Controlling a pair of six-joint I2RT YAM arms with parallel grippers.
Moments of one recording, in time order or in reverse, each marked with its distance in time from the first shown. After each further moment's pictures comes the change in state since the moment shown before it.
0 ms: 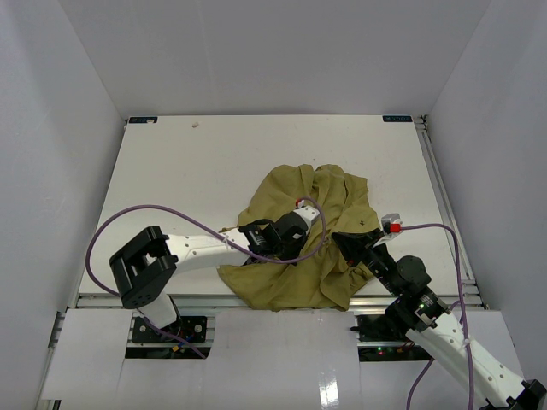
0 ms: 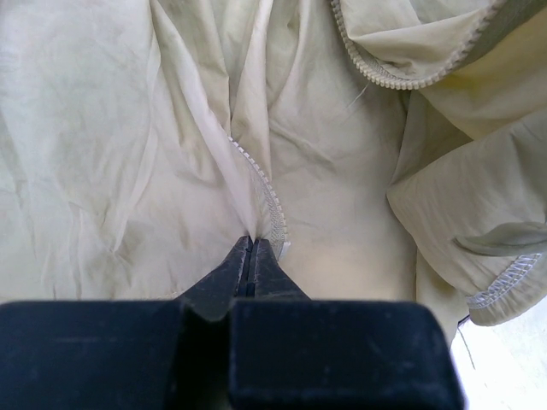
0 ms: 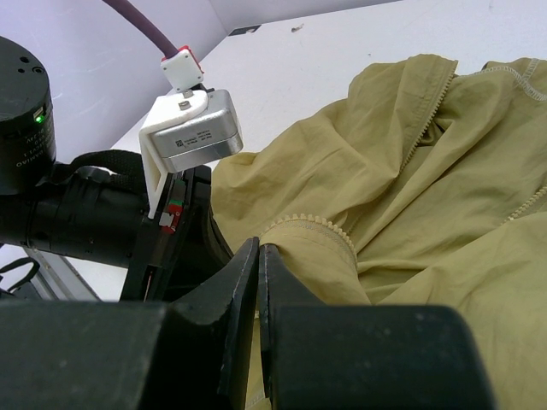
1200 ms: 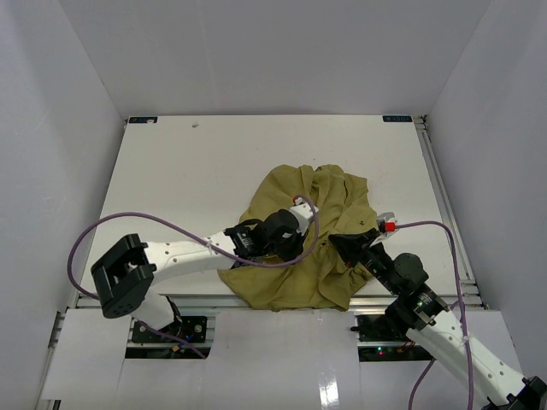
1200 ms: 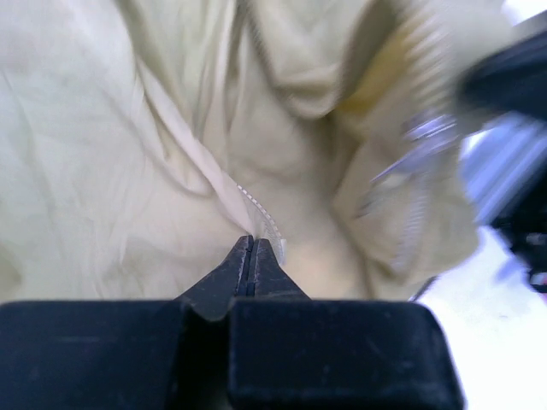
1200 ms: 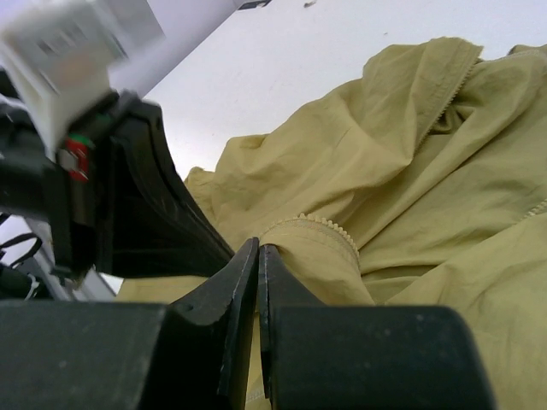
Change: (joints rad) left arm 0.000 -0.120 -0.054 0.078 0.064 0.056; right arm 0.000 0.046 0.006 0.004 -0.041 -0.015
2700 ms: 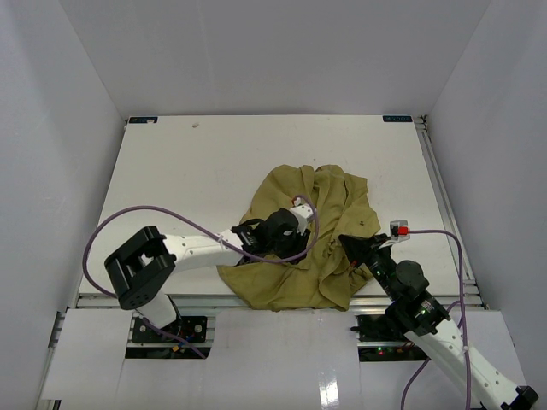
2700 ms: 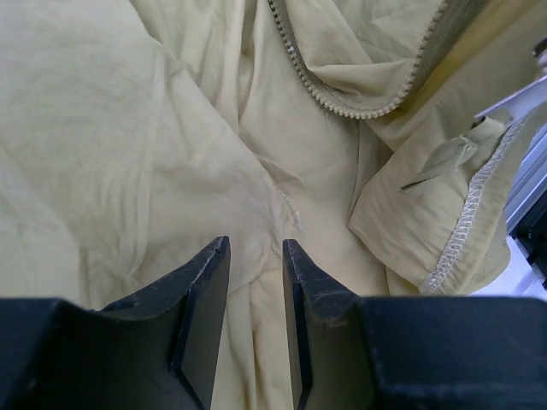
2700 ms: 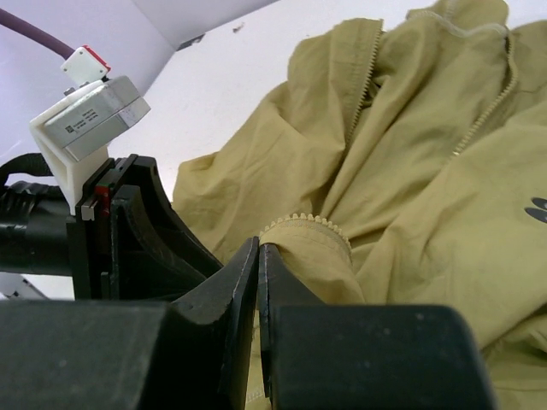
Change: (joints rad) left arm 0.056 0.093 -0.039 0.111 0.090 -0.033; right arm 0.000 -0.190 -0.059 -0.151 0.188 0.150
